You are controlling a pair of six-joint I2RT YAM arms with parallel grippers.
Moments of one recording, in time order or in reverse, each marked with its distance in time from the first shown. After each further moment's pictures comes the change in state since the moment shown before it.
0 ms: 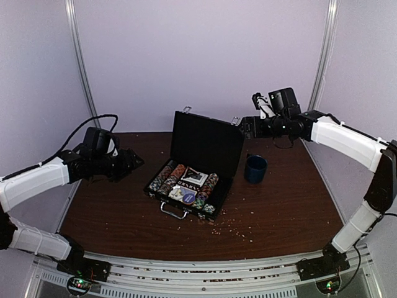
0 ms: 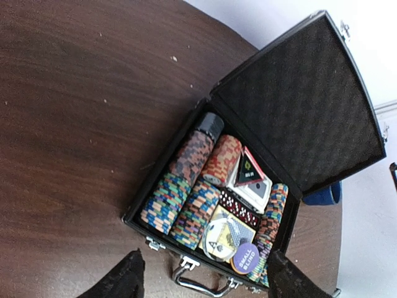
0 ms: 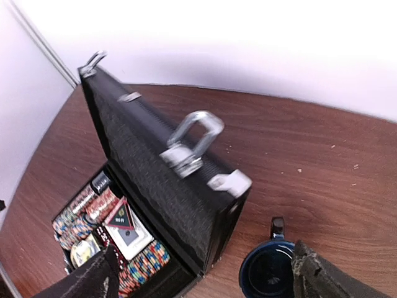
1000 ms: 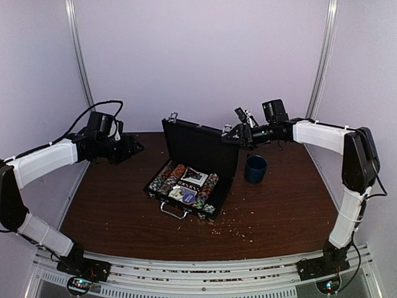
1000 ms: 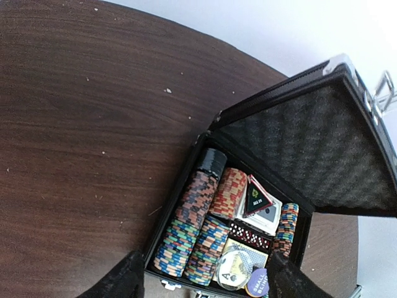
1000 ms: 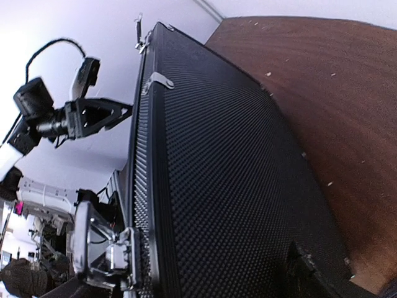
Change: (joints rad) left arm 0.117 0.204 0.210 -0.011 0.078 0.201; right arm -0.127 0.300 0.072 0.169 -0.867 0.093
